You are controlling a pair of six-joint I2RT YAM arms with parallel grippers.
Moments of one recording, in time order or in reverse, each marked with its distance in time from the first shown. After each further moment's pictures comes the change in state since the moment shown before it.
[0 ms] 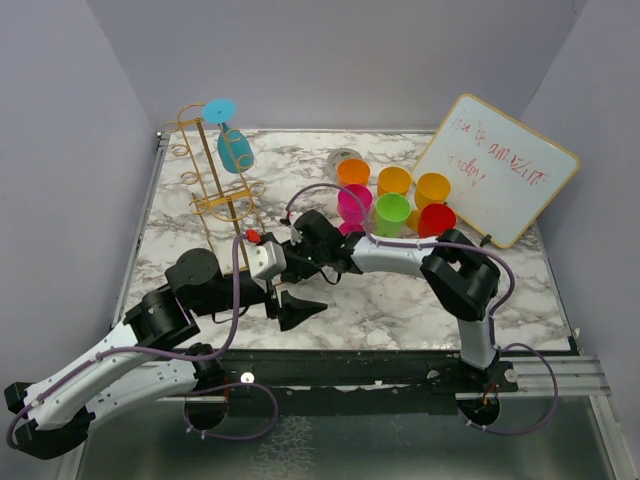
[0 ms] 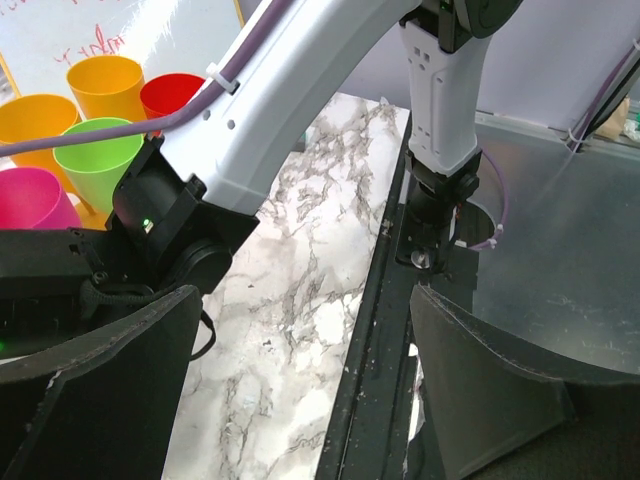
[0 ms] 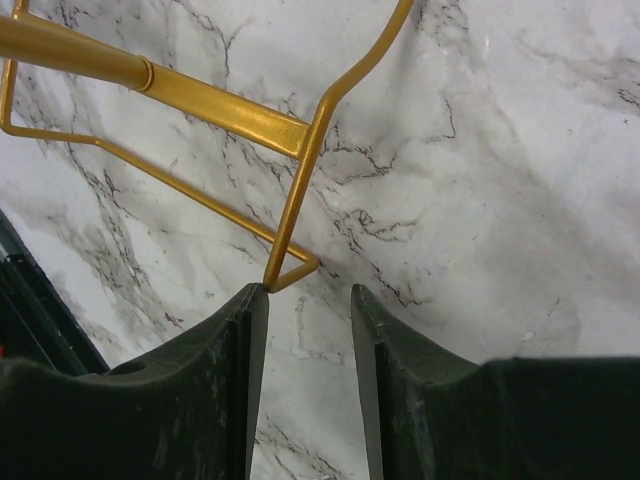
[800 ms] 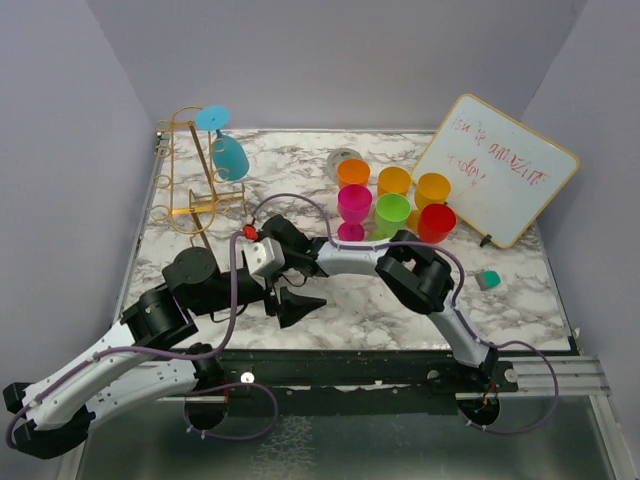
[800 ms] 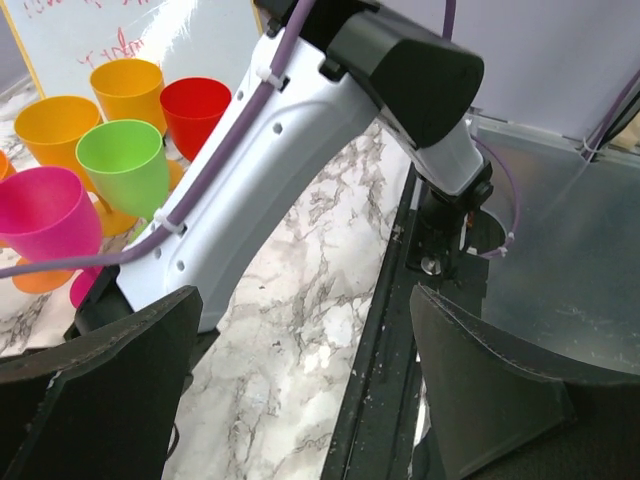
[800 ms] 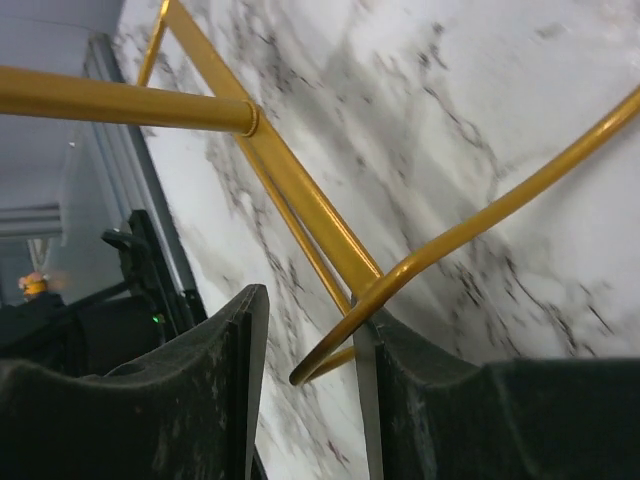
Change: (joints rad) left arm 0.000 0.003 0.024 -0.020 -0.038 0.000; right arm 0.071 0.288 0.259 0.164 -0.288 0.220
